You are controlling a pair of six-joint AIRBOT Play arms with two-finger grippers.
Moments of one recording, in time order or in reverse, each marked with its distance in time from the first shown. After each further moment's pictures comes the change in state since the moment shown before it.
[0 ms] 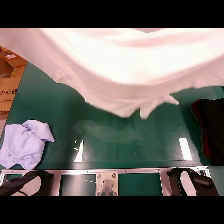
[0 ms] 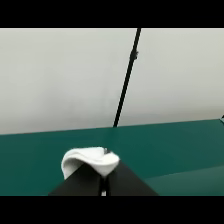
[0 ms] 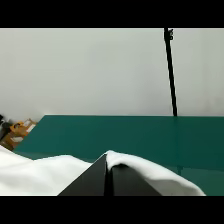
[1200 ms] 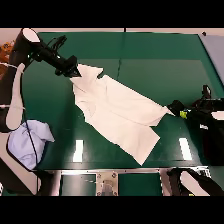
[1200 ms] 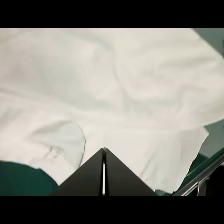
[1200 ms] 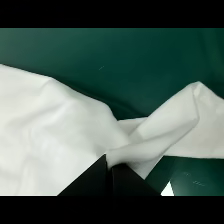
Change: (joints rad) left arm -0.197 -0.713 -0.026 -0.091 -0.587 -0.131; right arm -0.012 -0.431 -0.806 0.072 -0.344 -0.123
